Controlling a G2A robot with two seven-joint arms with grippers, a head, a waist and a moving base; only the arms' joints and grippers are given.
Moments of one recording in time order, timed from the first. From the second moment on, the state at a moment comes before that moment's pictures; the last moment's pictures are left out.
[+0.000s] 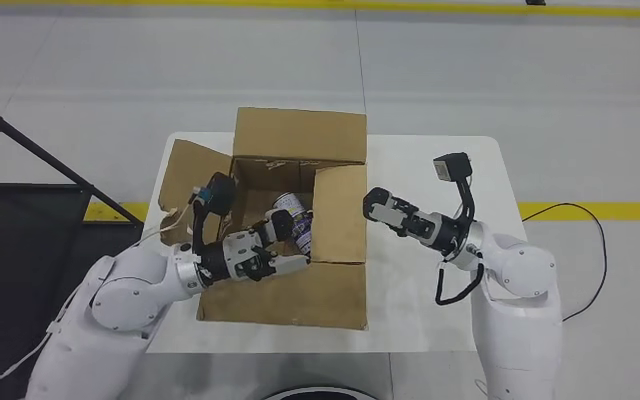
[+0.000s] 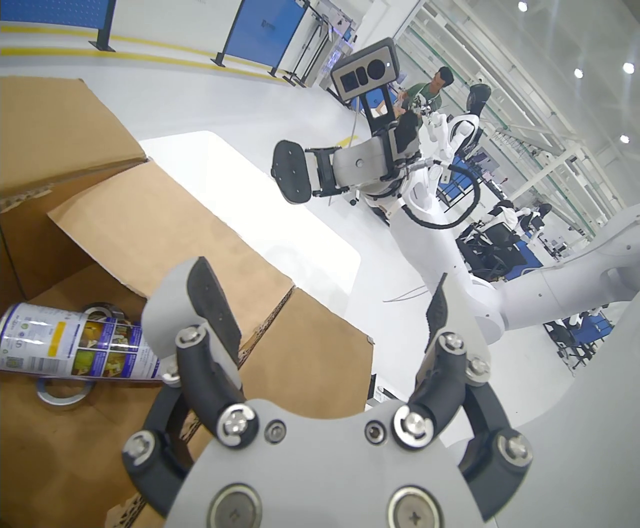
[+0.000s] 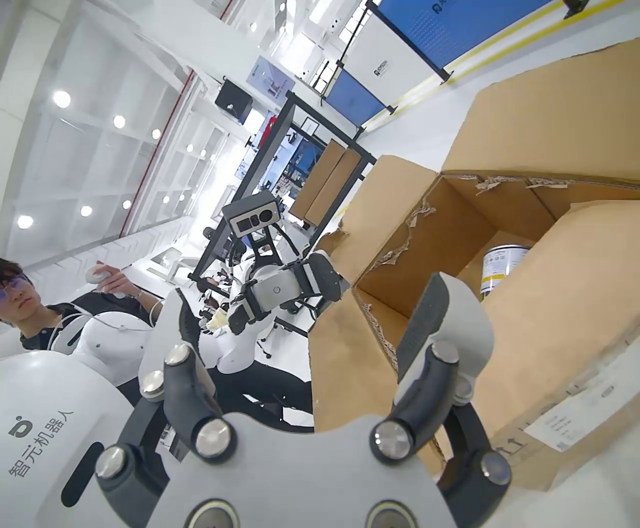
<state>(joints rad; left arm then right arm) 1.34 -0.97 -1.42 -2.05 0.11 -0.47 -0.73 -1.12 -1.46 1.56 -1.78 0.02 -0.26 1.18</state>
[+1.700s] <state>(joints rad) 0.95 -1.05 -1.05 -1.53 -0.11 -0.18 -0.83 -1.12 -1.46 1.56 -1.78 0.02 -0.27 1.18</state>
